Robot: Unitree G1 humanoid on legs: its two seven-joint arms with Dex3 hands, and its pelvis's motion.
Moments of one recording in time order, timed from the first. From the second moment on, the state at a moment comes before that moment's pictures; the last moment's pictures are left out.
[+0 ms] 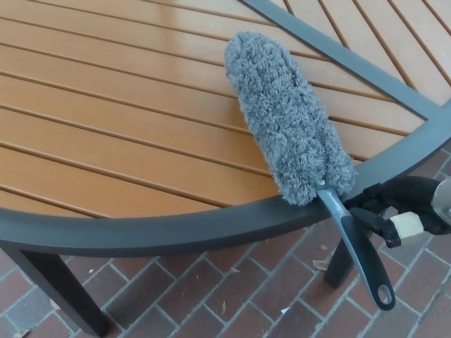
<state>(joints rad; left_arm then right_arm) 0.13 0.52 0.61 1.25 -0.33 -0.26 -0.03 -0.56 -0.63 0.53 0.32 -0.15 0.69 0.68</state>
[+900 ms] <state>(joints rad) 0.11 0.51 0.61 1.25 -0.33 -0.26 -0.03 -0.54 -0.56 0.70 0.47 -0.25 0.70 0.73</state>
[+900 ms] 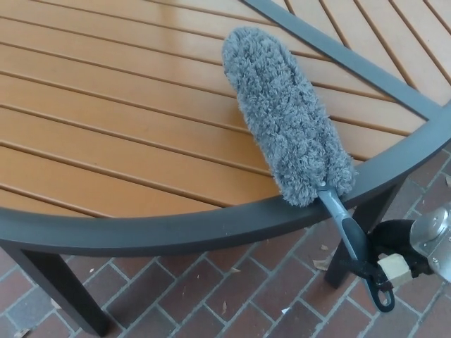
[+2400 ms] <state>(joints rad) 0.13 0.48 0.55 1.25 -0.32 -0.29 -0.08 -0.34 -0.35 0.57 0.36 -0.58 0.65 0.00</state>
